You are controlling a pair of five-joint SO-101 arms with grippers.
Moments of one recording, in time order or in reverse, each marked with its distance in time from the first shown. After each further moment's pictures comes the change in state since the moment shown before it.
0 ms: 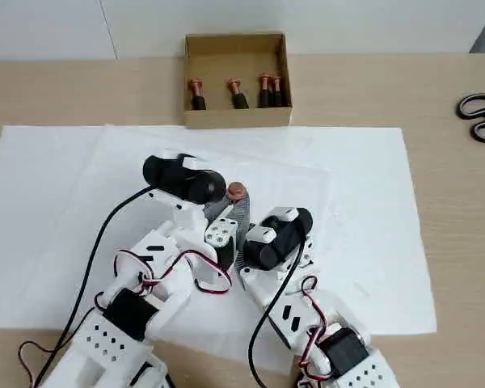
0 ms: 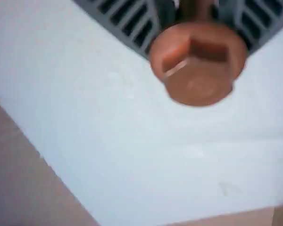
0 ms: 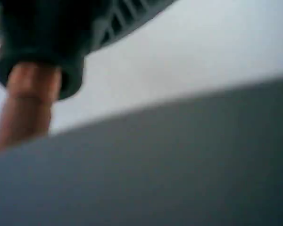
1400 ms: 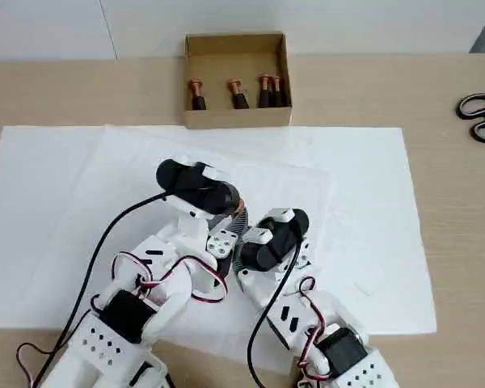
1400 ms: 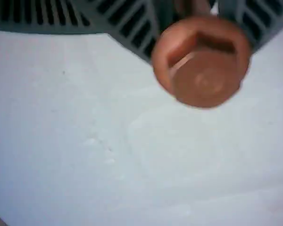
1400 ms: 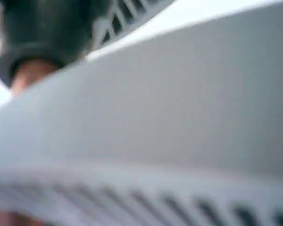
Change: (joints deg) left arm 0.2 -0.8 -1.7 9.4 -7.7; right arm -0.1 0.1 0.4 0.0 0.0
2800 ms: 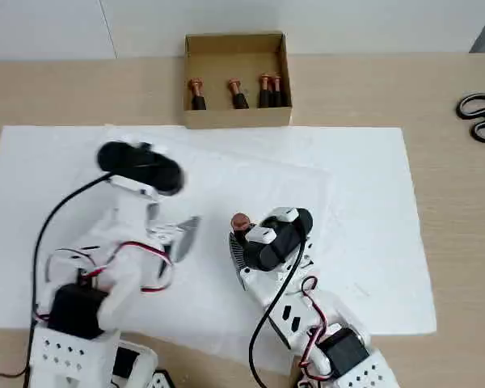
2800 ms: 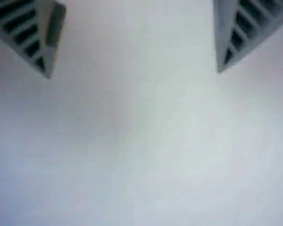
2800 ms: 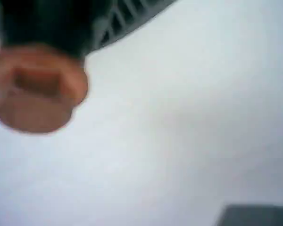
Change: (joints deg) left arm -23.2 0.5 -18.9 32.5 -13.2; right arm 0.2 -0.2 0.0 0.0 0.1
